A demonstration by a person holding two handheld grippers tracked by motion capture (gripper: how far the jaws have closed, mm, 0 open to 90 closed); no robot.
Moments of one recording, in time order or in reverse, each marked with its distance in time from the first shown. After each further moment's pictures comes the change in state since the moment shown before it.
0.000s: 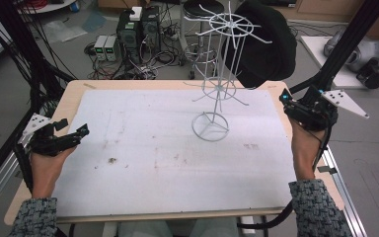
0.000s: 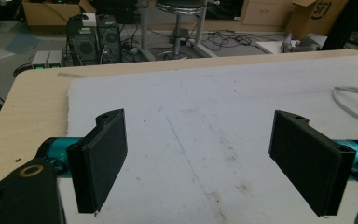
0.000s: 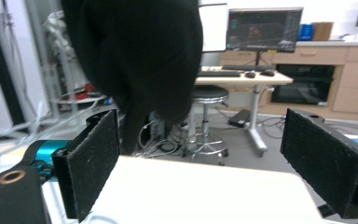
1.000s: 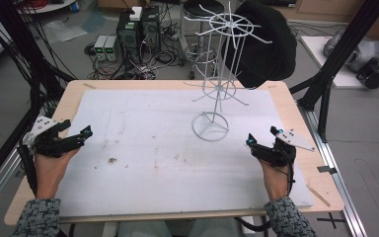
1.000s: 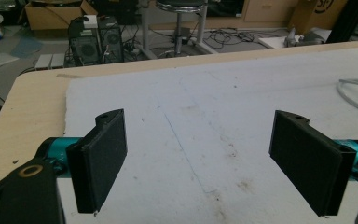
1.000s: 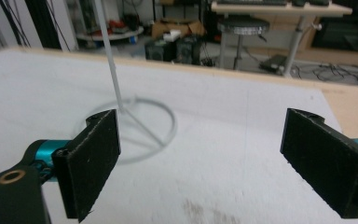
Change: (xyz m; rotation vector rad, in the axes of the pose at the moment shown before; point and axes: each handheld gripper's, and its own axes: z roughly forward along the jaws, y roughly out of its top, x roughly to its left) left arm -0.008 -0.005 0.005 0.004 0.010 0.032; right arm 0.045 -0.121 -0.008 0.236 0.104 -0.042
